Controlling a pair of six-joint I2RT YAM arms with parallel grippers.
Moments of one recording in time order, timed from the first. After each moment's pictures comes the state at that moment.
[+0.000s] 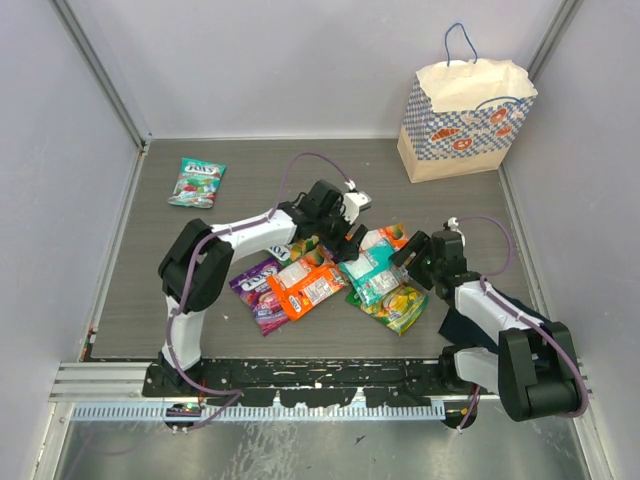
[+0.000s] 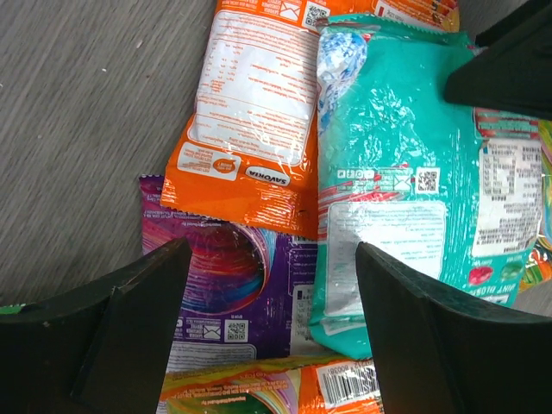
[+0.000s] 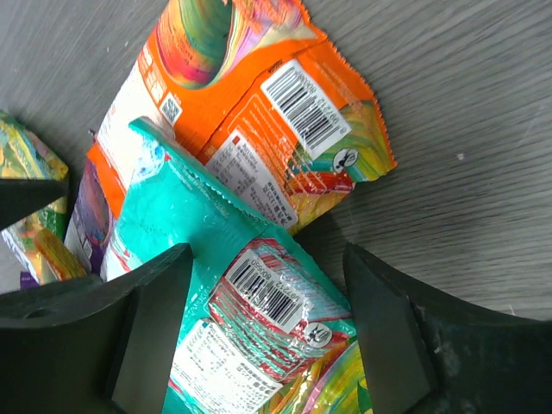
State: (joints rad) left arm -0.76 2.00 1.45 -0.26 0.35 0.04; right arm 0.15 1.15 0.42 -0.01 -0.09 0.80
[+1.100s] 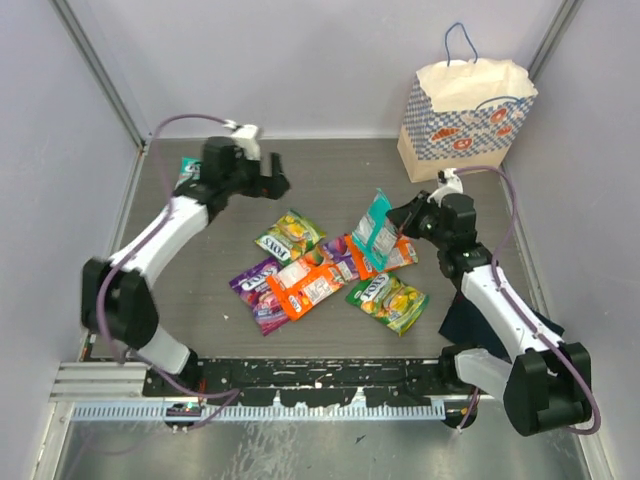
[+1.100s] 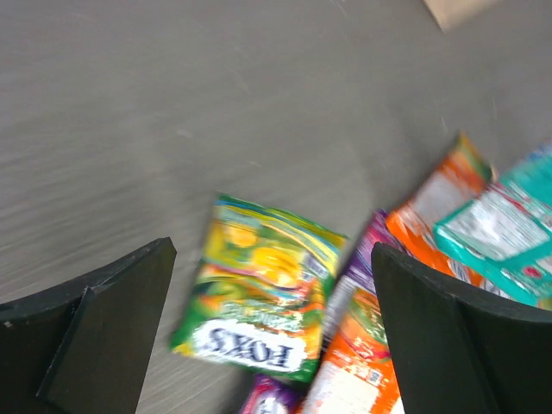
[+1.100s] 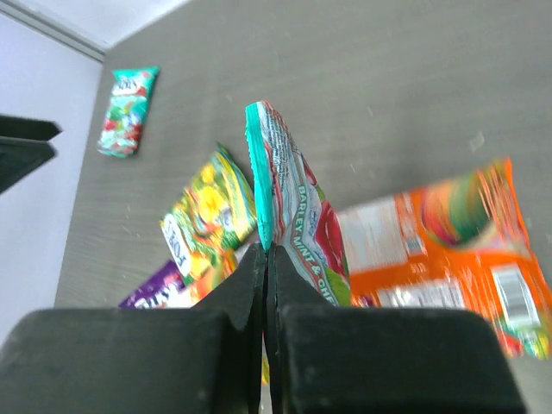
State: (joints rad) left arm -0.43 1.65 1.31 -0.22 0.26 -0.17; right arm 0.17 1.04 0.62 0.05 -0.27 0.64
